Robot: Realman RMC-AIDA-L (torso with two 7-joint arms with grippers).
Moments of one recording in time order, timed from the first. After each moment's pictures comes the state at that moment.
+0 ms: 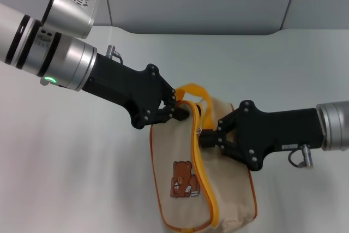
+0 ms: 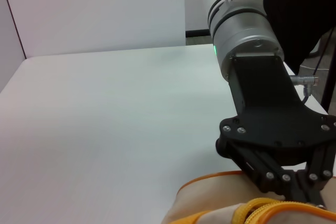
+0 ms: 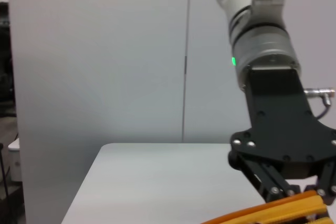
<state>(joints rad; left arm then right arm) -0.99 -2.07 0.53 0.68 2.52 1.75 -1.23 0.64 2.08 -0.81 -0.56 -1.96 -1.70 1.02</state>
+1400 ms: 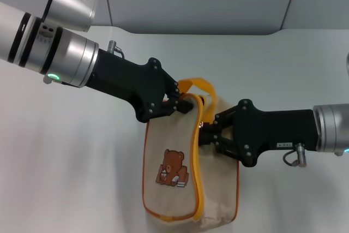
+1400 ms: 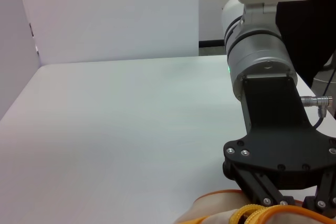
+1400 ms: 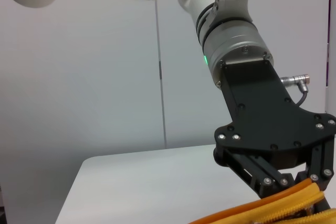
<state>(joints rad) -0.98 -2.07 0.54 0.67 2.48 1.73 -1.26 0.63 2.09 -0.82 -0.53 -1.91 -1.65 1.08</state>
